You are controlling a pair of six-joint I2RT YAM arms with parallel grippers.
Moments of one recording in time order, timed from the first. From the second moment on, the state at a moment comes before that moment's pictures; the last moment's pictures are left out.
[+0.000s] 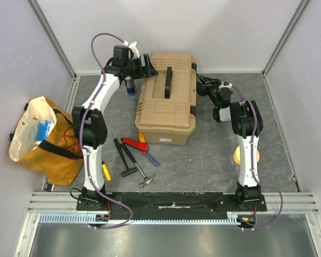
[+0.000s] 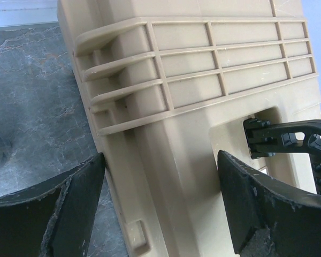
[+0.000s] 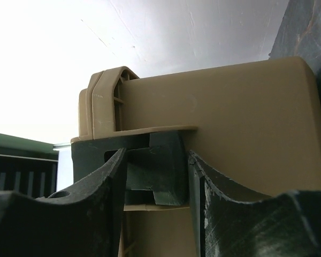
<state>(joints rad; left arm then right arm) -0.23 2.17 2.06 -0.45 0.43 -0.33 0.11 2.45 1.39 1.21 -0.36 1.87</state>
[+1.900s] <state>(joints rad) -0.26 2.16 2.08 -0.49 0.32 -0.33 0.23 2.04 1.81 -0.04 -0.07 0.74</state>
